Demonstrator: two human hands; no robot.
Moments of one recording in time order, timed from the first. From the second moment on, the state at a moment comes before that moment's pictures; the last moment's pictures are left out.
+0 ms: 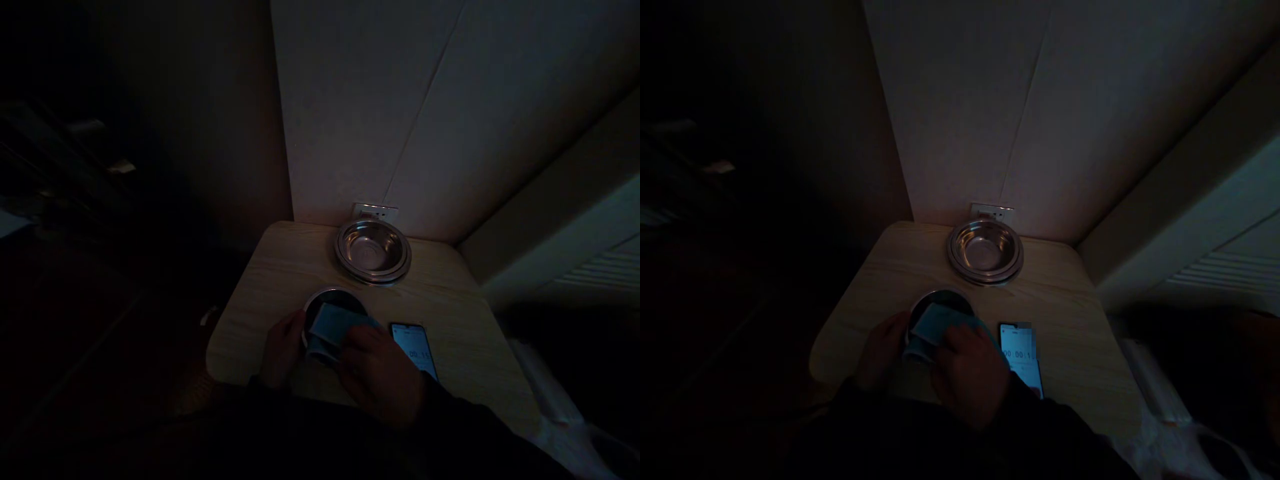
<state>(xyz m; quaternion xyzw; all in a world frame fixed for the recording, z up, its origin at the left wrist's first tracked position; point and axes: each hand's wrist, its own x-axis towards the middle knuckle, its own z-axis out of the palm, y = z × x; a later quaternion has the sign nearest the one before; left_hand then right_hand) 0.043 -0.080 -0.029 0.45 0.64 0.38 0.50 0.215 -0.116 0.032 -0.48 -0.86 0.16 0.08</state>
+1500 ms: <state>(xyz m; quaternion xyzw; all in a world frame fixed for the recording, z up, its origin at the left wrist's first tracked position) 0.040 -0.080 -0.026 0.48 0.64 0.37 0.47 0.217 -0.118 -0.027 -0.34 -0.92 -0.02 0.17</state>
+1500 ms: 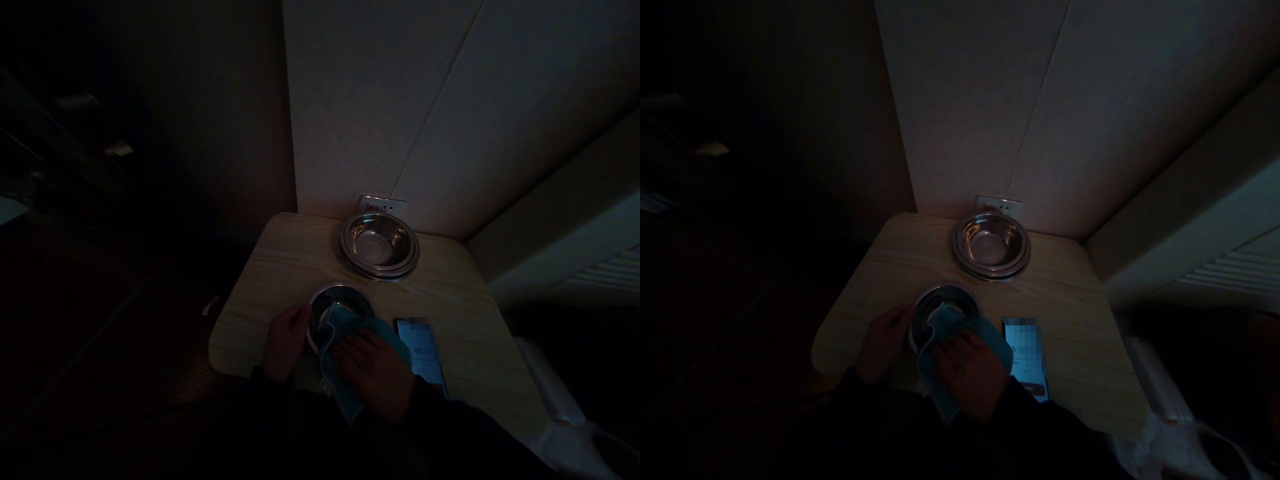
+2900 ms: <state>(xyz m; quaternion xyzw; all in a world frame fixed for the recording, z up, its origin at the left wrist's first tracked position) 0.030 -0.085 -0.017 0.50 0.65 0.36 0.45 0.194 -0.127 -0.023 -0.42 -0.89 0.06 0.15</state>
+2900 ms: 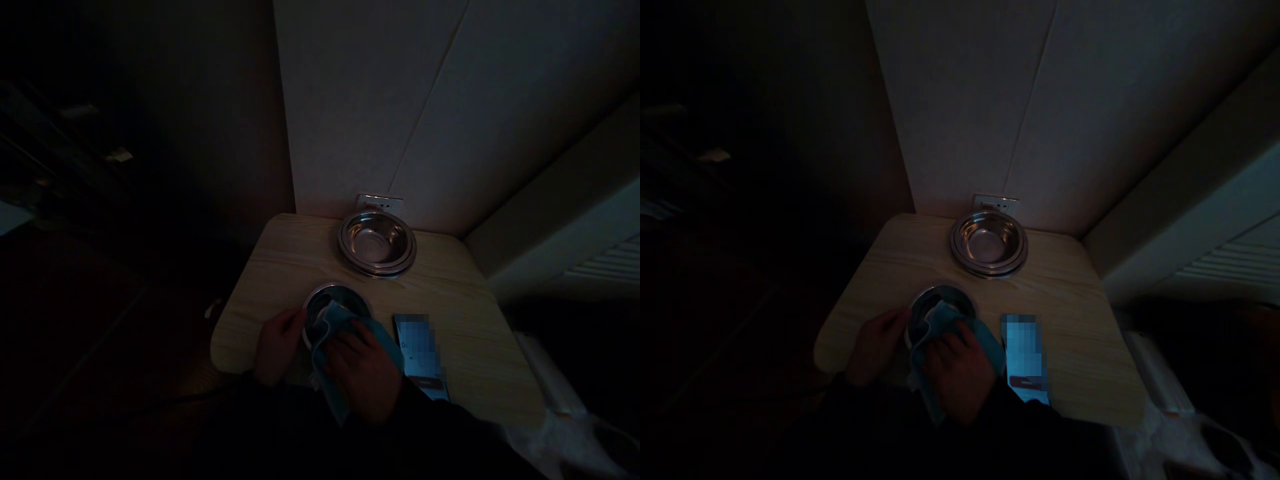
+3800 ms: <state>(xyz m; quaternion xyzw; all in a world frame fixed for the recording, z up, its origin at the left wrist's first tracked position) 0.026 -0.092 -0.017 0.46 0.65 0.37 0.48 0.205 -0.120 -0.014 -0.39 -0.91 0.09 0.12</state>
